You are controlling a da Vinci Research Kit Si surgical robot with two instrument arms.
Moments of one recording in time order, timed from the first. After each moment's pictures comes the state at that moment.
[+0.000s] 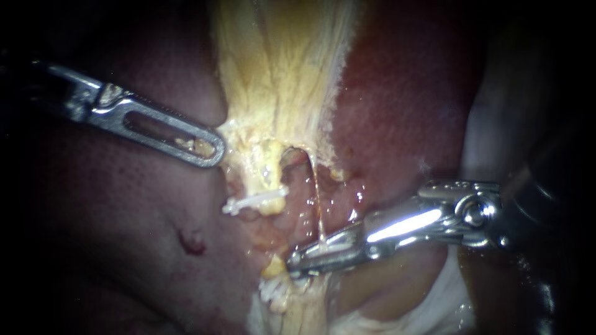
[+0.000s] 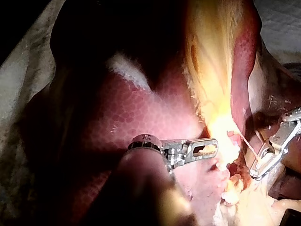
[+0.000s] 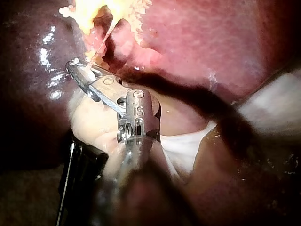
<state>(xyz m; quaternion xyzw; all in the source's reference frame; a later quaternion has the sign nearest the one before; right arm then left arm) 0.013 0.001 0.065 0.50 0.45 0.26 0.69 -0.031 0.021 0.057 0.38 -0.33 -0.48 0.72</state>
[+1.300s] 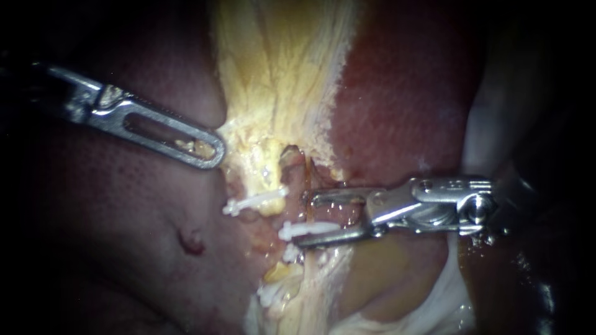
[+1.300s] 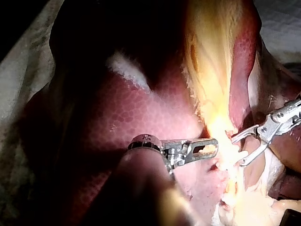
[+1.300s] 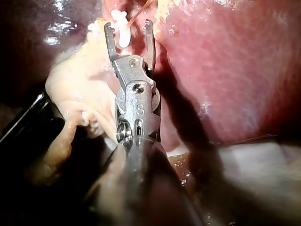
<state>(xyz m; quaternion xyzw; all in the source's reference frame) 0.011 0.001 0.070 0.27 0.54 0.18 0.78 -0.031 0.021 0.058 0.38 -0.33 -0.48 0.72</state>
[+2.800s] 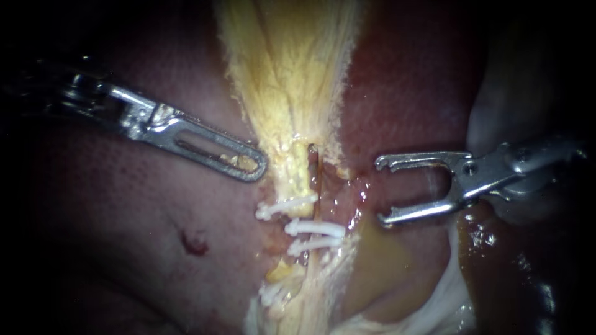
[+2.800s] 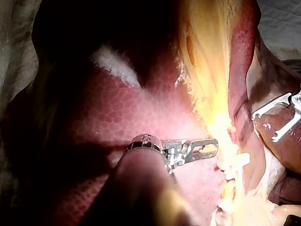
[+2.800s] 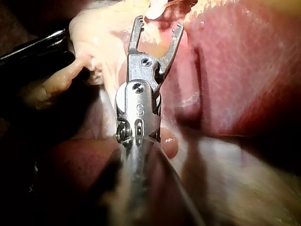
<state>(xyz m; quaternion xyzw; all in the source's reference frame) 0.002 0.006 0.063 0.22 0.56 0.10 0.79 -0.035 0.019 0.064 0.38 -0.33 -0.47 0.72</state>
